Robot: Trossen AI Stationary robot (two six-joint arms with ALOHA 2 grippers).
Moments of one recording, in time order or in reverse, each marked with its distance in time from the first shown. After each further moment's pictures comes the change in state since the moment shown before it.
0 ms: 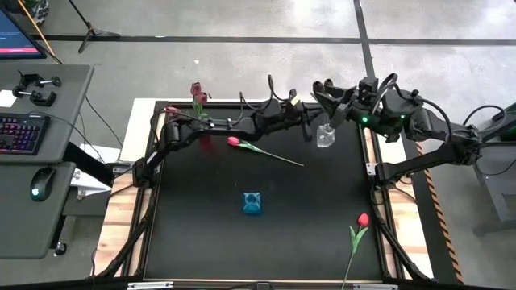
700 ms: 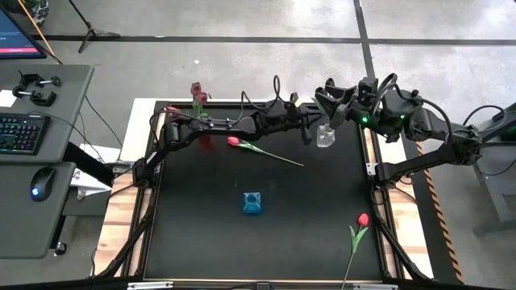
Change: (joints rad) left arm 0.000 -0.006 0.001 -0.116 0.025 0.006; right arm 0.000 0.000 0.000 -0.003 0.000 -0.020
